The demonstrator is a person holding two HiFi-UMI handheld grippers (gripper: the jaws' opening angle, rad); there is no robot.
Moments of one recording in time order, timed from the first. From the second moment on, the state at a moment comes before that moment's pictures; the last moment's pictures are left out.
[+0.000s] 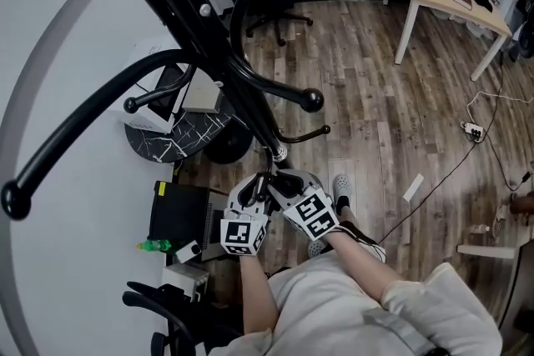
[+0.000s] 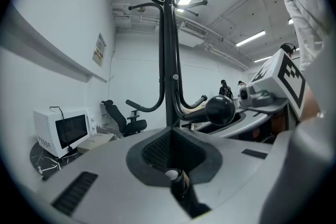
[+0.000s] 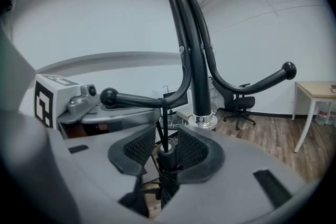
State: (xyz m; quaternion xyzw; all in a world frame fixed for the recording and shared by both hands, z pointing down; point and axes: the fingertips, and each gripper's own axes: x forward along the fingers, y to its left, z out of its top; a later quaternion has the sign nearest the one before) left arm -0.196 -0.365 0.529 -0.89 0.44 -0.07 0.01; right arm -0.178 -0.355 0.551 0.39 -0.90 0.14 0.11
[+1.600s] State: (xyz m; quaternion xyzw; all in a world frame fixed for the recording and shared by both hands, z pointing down) left arm -0.209 -0.360 0.513 -0.89 0.46 -0.04 0.01; right arm -0.151 -0.361 0.525 0.50 -0.86 0.05 0.11
